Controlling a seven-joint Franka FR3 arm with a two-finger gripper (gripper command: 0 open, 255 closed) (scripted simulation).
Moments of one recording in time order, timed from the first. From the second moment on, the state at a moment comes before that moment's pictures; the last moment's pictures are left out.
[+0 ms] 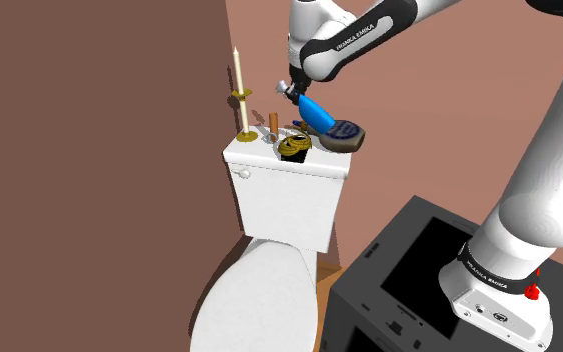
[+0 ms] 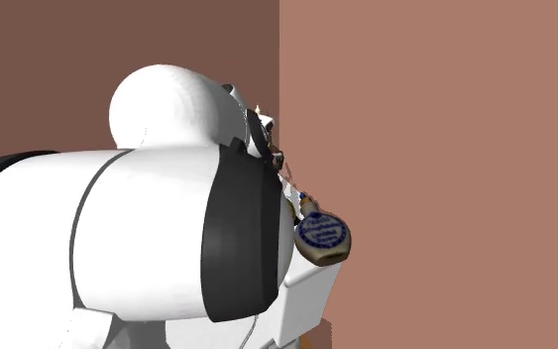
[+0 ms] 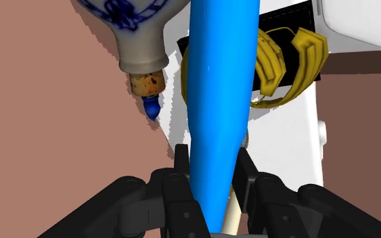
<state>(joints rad) -0.08 0.11 0.05 -1.98 -0.46 2.44 0.11</state>
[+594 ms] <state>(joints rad) -0.08 0.07 0.05 -1.91 -0.41 2.34 0.05</state>
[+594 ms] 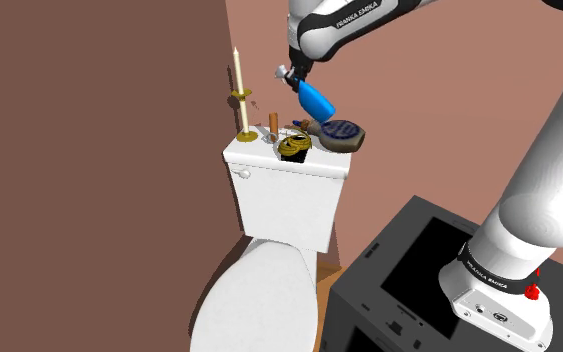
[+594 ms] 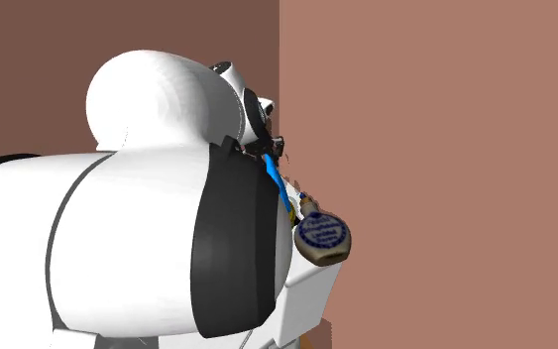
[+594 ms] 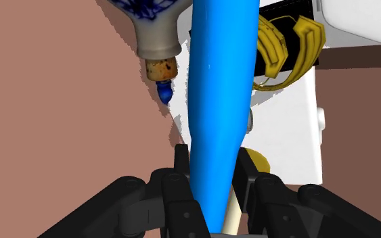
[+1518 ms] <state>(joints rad) -0.11 0.02 0.03 -1.84 -0.34 2.24 -0.08</state>
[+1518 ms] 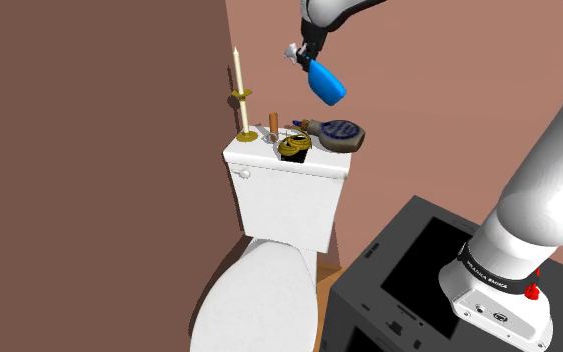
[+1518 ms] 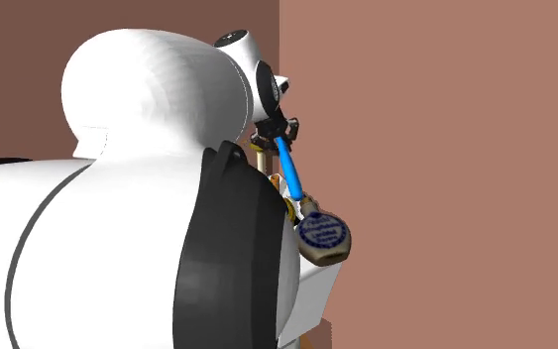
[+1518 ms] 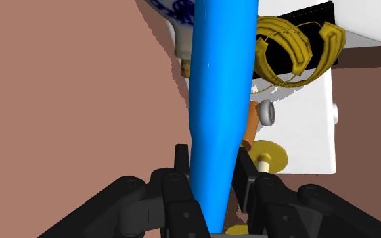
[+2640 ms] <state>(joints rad) -0.22 0.00 -0.08 -1.94 -0.25 2.39 -0.32</state>
